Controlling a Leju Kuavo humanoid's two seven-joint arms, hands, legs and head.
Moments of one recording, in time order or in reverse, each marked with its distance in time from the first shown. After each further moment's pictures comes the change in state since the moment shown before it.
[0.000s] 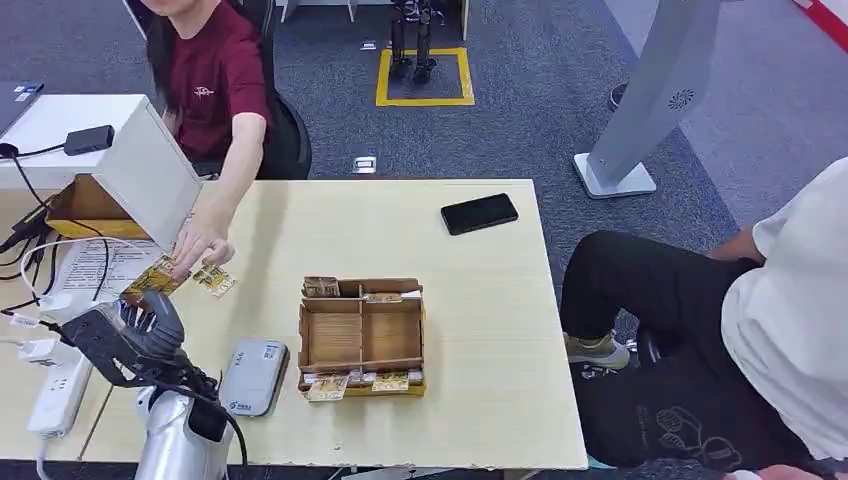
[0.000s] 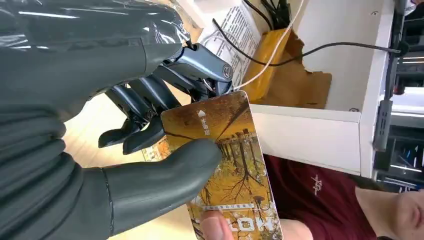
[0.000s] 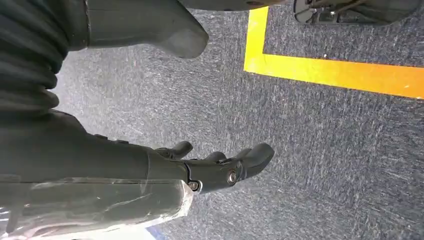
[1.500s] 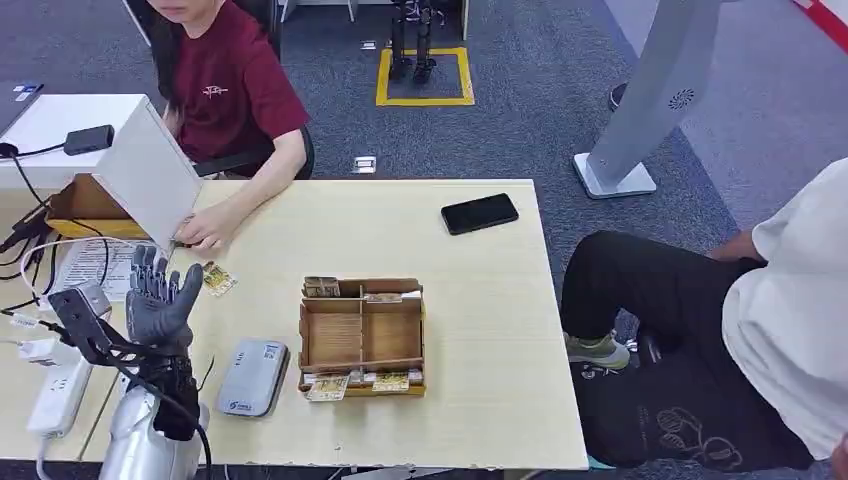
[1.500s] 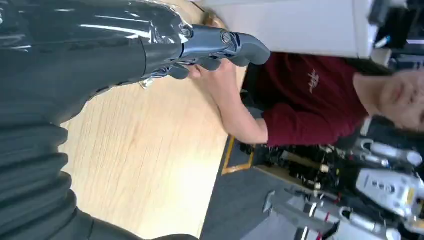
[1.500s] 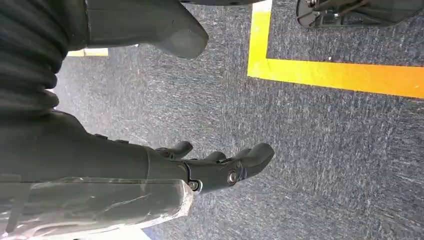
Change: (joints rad) left arm 0.050 0.130 -0.085 -0.146 0.146 -0.364 0.194; right arm 0.007 -0.010 -0.017 0.001 -0.029 0.019 -0.011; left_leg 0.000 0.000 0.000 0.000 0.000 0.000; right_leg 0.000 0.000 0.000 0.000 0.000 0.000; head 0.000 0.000
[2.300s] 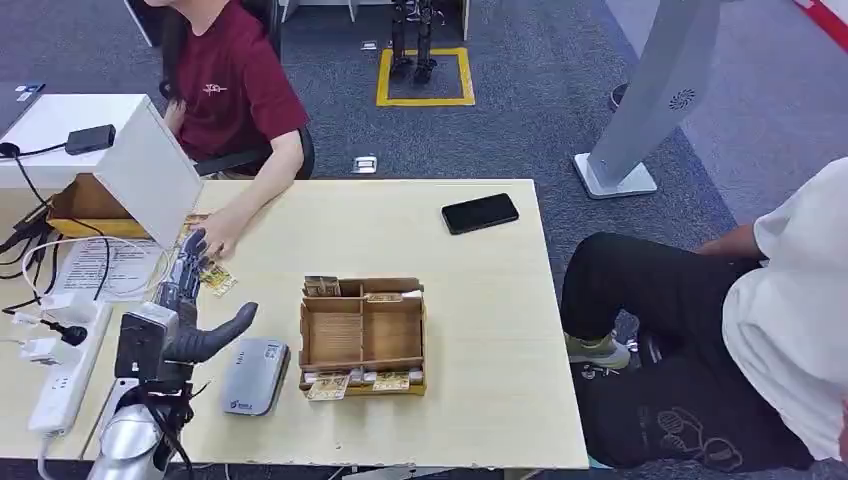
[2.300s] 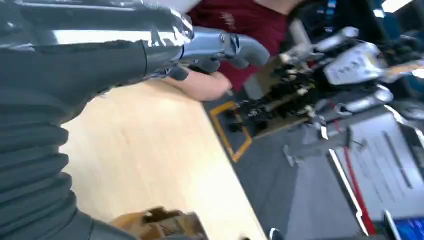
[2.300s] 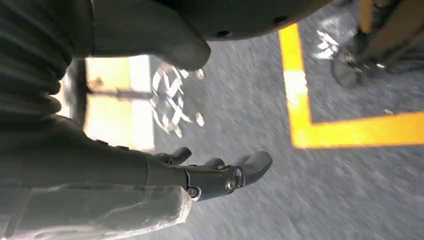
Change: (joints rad) left arm 0.067 0.121 -0.165 -0.146 -0.466 -0.186 -0.091; right arm 0.004 0.012 -0.200 0.000 -0.271 0.208 0.160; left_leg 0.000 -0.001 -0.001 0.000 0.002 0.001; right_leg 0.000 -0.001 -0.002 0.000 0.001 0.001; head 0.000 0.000
